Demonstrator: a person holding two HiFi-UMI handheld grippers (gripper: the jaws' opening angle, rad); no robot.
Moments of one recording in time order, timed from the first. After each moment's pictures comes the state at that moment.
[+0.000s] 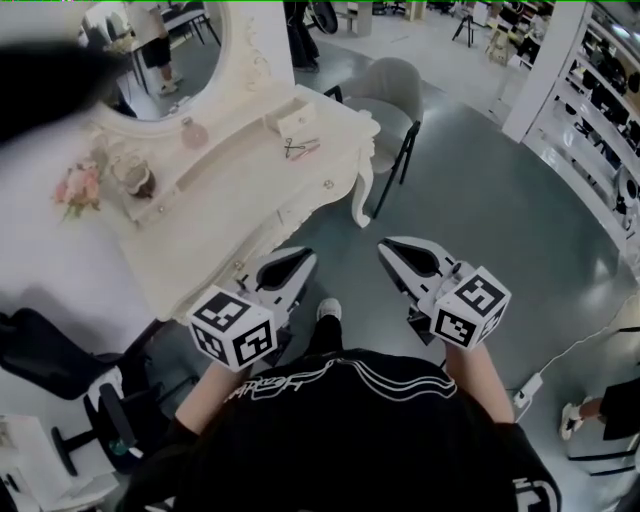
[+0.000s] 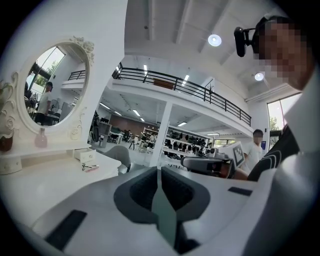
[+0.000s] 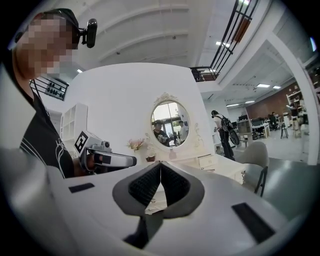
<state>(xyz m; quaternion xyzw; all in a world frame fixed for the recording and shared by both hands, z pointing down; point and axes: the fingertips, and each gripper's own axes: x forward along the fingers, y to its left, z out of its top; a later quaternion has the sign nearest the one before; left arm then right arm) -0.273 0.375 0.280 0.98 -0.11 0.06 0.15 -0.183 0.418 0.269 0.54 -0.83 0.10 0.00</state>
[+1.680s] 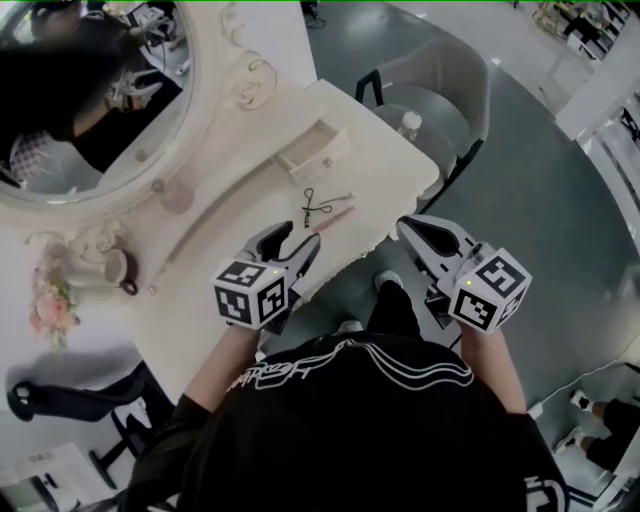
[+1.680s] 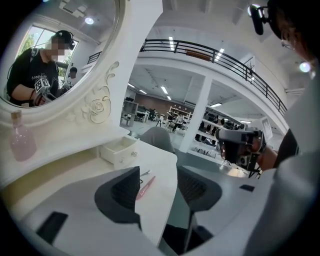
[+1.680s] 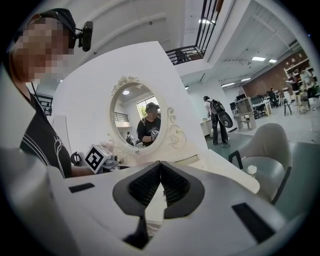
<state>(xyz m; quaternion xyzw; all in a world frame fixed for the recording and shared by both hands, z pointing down) -0.128 -0.029 0.417 0.93 -0.23 0.21 0.22 0.001 0.047 0.332 0.51 -0.83 0.20 0.00</state>
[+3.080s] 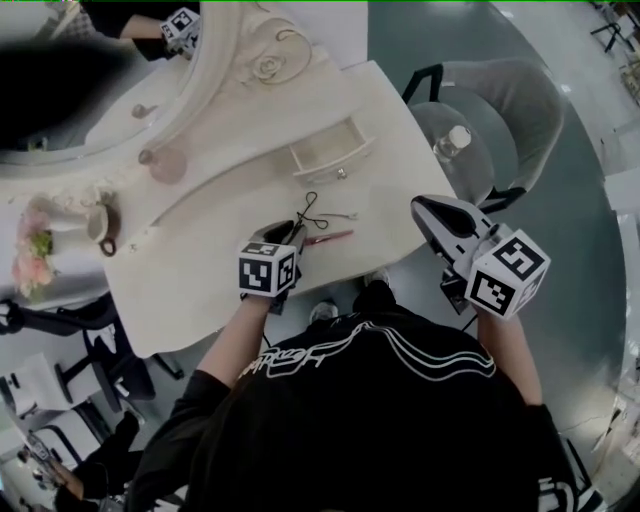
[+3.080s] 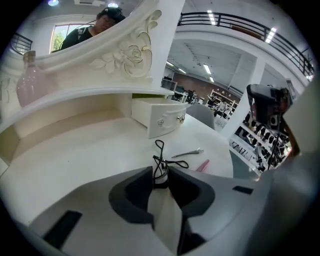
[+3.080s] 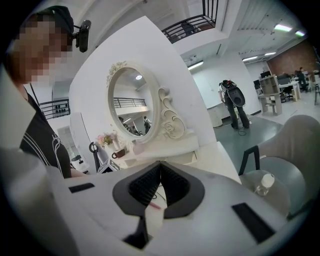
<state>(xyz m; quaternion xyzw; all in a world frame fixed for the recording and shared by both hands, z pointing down) -0.122 -0.104 0.573 0.80 -0.40 0.32 0.32 0.075 -0.095 0.378 0.37 -0.89 0.25 0.07</state>
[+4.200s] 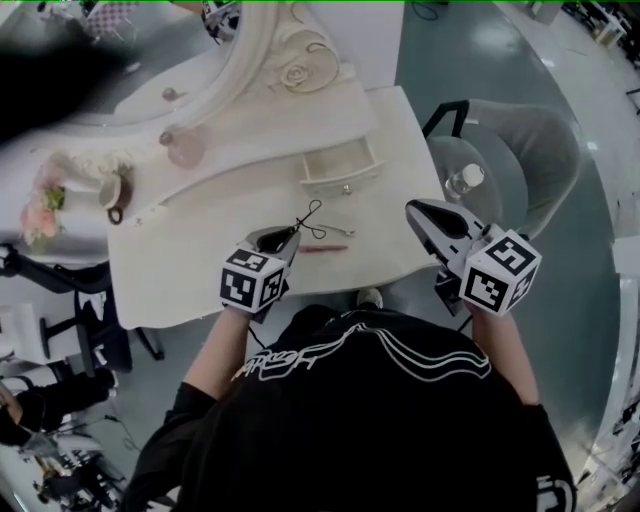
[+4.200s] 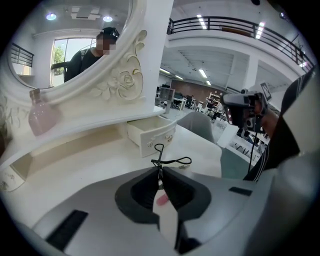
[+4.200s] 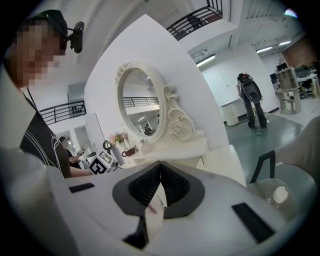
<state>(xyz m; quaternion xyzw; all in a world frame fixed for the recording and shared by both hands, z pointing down) -0.111 -0.097 0.512 0.81 -0.42 0.30 0.27 0.079 -0.125 0.378 0.29 -0.92 0.25 0.07</state>
